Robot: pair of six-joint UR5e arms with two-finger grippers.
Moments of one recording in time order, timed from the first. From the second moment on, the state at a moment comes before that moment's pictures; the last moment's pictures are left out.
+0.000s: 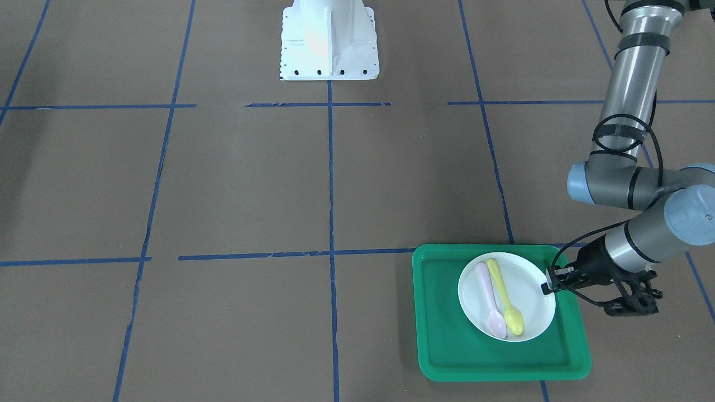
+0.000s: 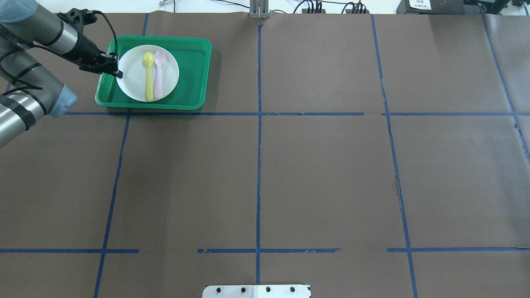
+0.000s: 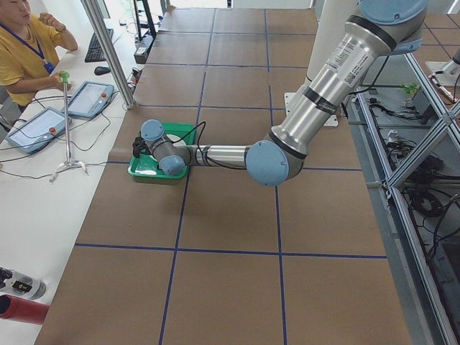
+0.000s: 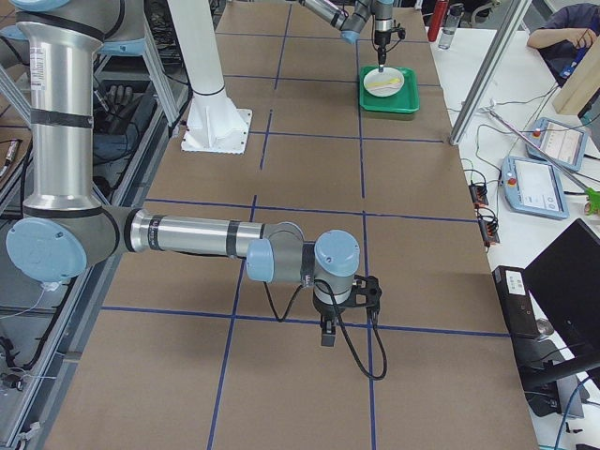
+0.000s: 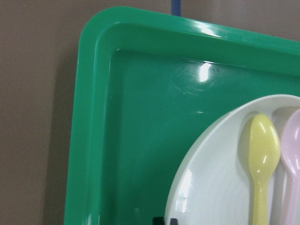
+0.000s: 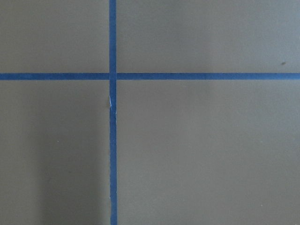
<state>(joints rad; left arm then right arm) -1.07 -2.20 -0.91 -2.47 -2.33 -0.93 1.58 -1.65 1.61 -1.53 2.28 0.02</state>
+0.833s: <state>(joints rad) -1.05 -2.20 -0.90 -2.54 -2.28 -0.93 1.58 -1.65 1.61 -1.53 2.28 0.02</state>
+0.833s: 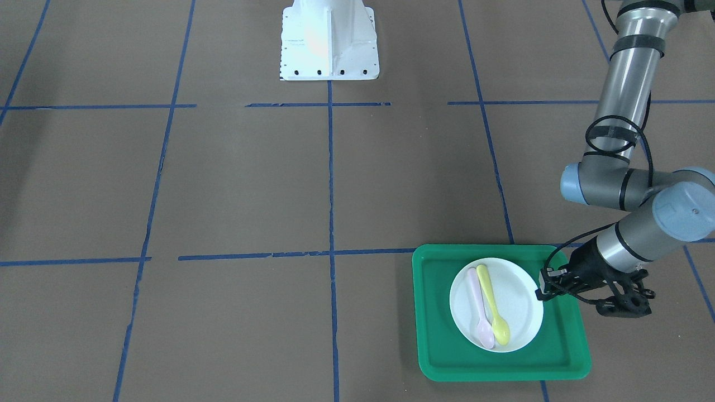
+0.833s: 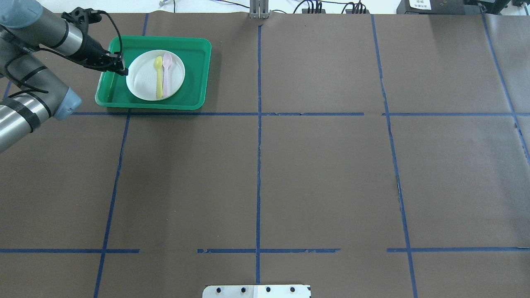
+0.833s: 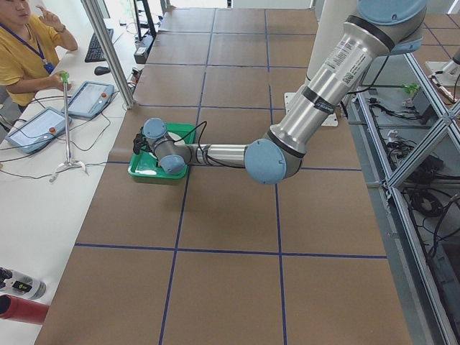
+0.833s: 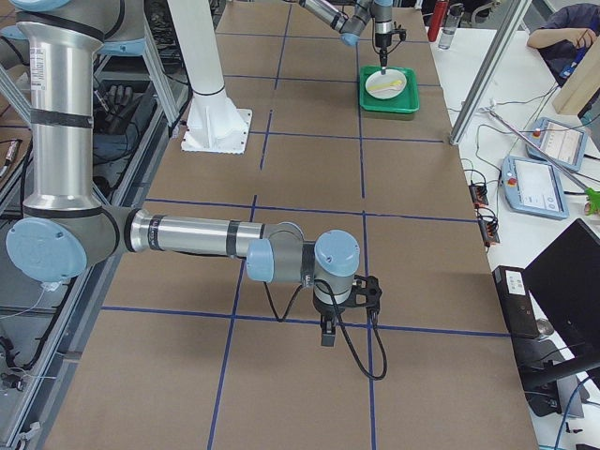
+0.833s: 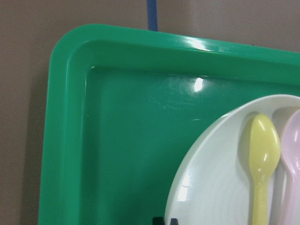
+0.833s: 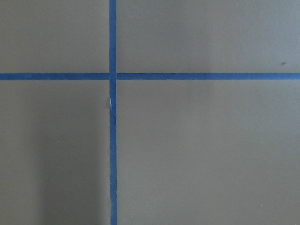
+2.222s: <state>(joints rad) -1.25 -1.90 -1.38 -2.01 -2.44 -0.53 1.58 -1.65 1.61 -1.53 2.28 0.03</state>
